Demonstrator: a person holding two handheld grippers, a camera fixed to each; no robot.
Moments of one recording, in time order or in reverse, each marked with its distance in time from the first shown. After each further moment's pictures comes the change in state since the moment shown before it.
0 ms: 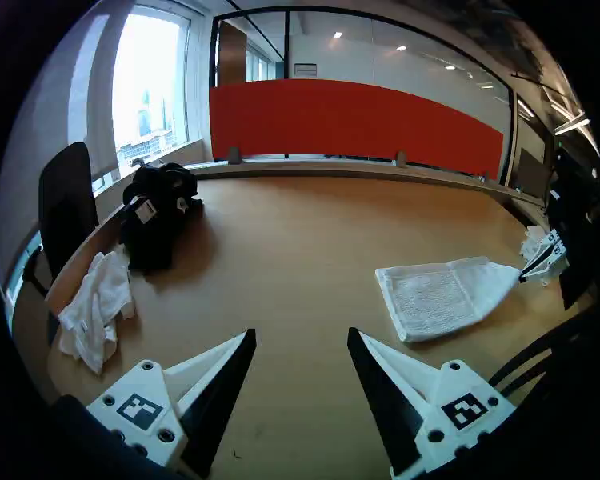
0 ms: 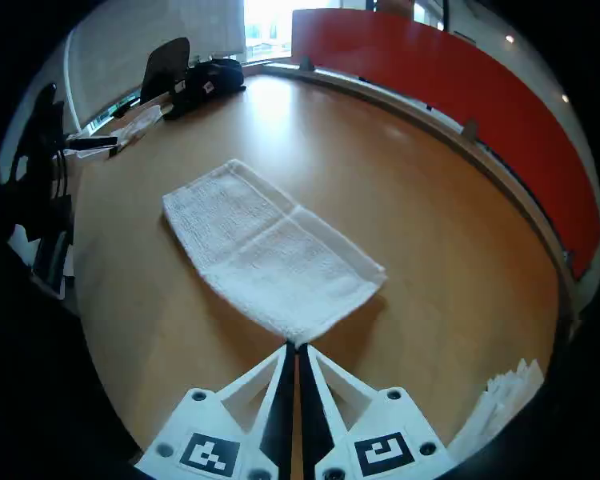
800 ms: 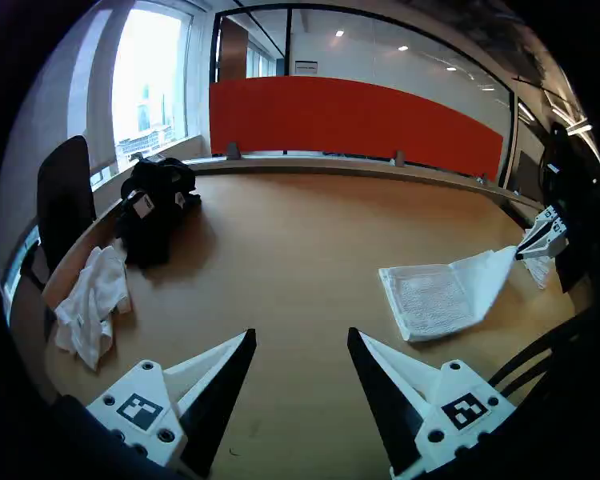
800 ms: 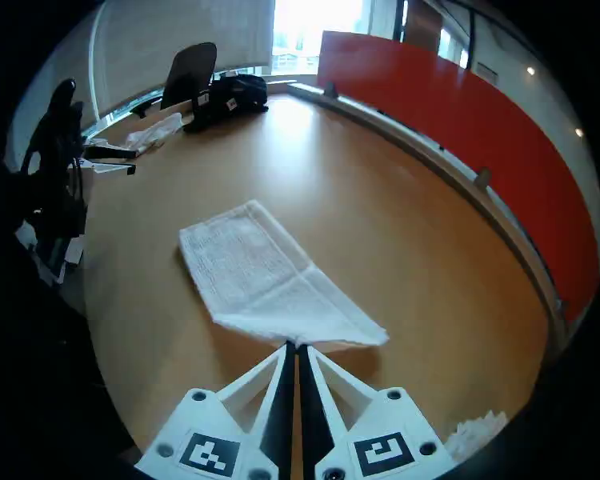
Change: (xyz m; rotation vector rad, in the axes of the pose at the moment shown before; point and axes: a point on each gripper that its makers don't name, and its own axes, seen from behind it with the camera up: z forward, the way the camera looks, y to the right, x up) left arm -0.003 0.005 0.000 -0.015 -0.012 -0.022; right arm 0.071 -0.008 -0.007 0.024 0.081 -0.131
